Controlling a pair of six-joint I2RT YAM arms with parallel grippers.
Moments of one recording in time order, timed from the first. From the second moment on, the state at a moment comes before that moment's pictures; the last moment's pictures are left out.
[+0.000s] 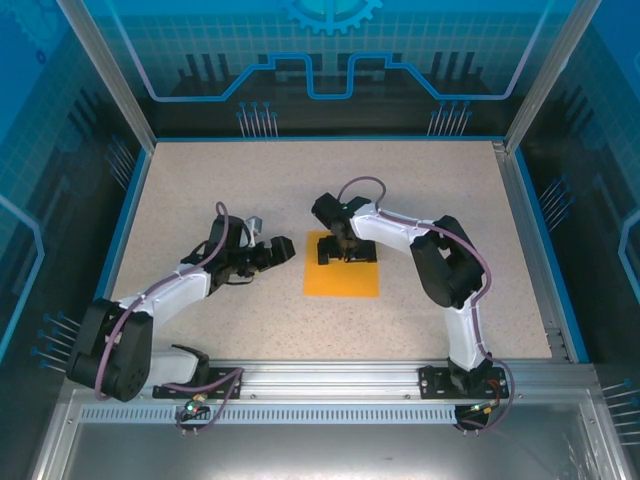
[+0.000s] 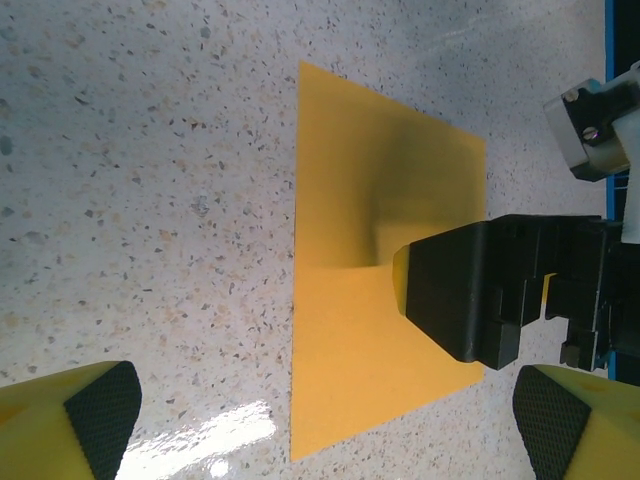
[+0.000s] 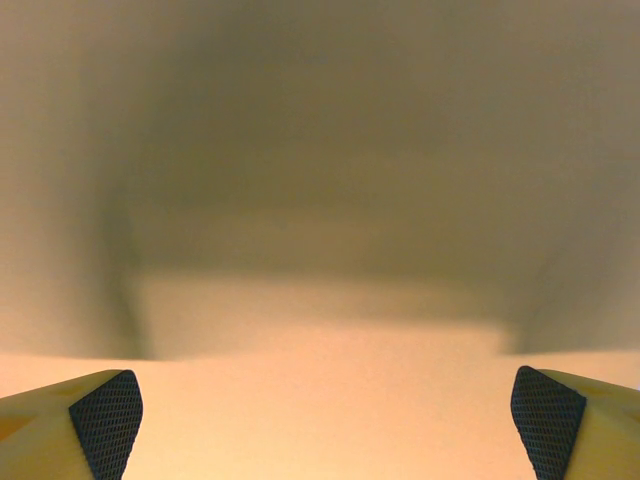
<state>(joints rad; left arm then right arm) -0.27 1.30 0.60 -0.09 0.45 -0.69 0.70 2.06 1.52 -0.92 0.09 0.70</state>
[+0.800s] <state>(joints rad) -0.27 1.33 0.60 -0.09 0.47 -0.69 0.71 2.13 1.57 -0.92 0.08 0.76</state>
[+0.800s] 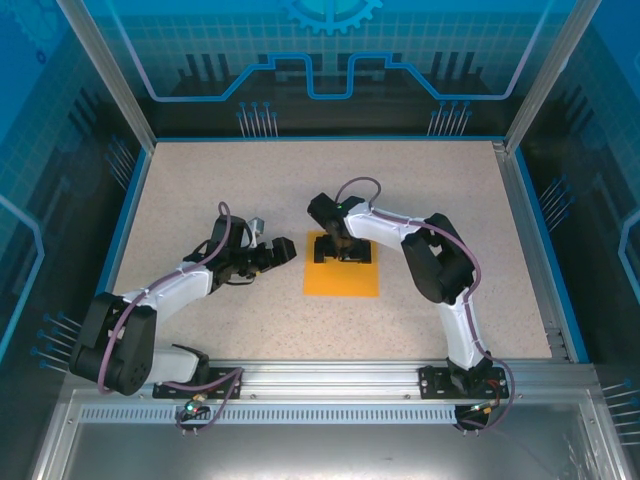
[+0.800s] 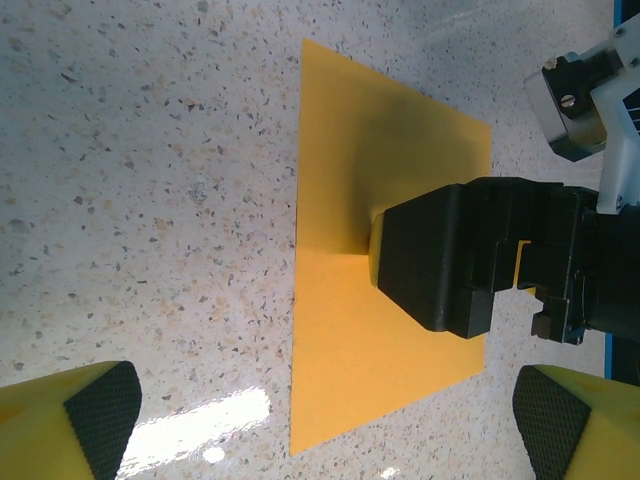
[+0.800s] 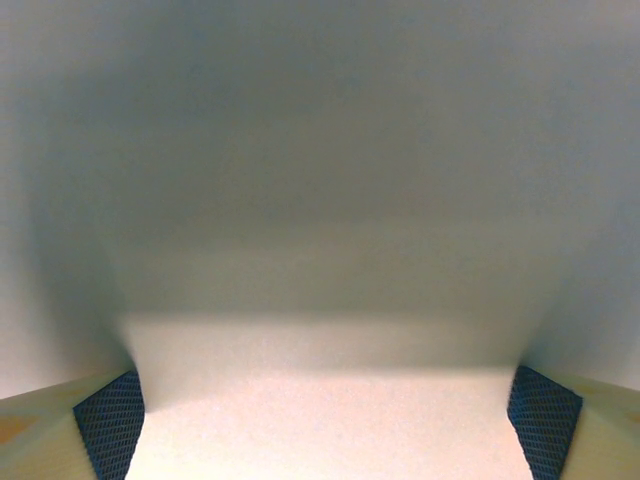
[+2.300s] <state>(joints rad) -0.24 1.33 0.62 -0.12 0.48 -0.82 0.62 1.79 1.22 -0.37 -0.40 0.80</state>
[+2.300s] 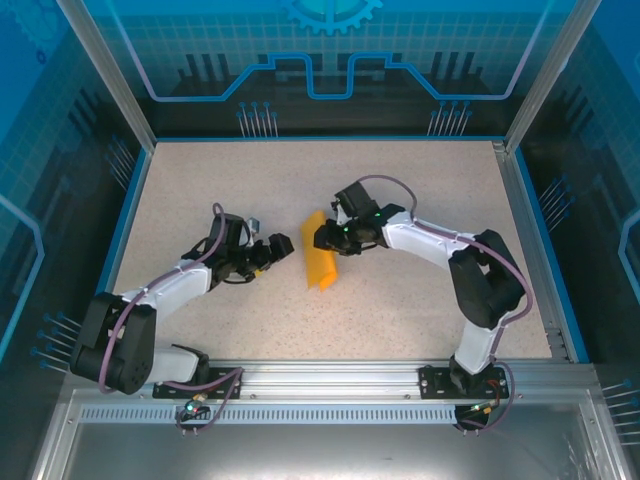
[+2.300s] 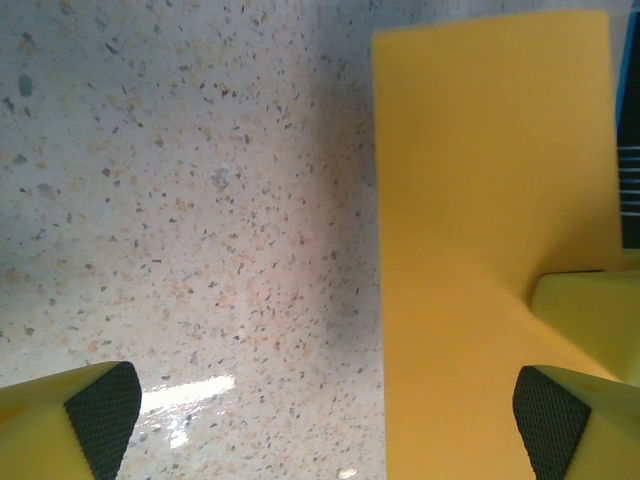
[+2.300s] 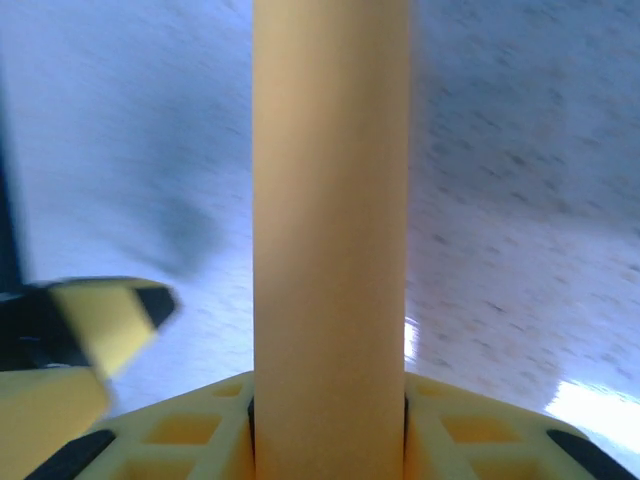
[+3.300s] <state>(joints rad) -0.27 1.56 0.69 0.05 0.71 -0.95 0.57 1.81 0.98 -0.12 -0.36 0.93</state>
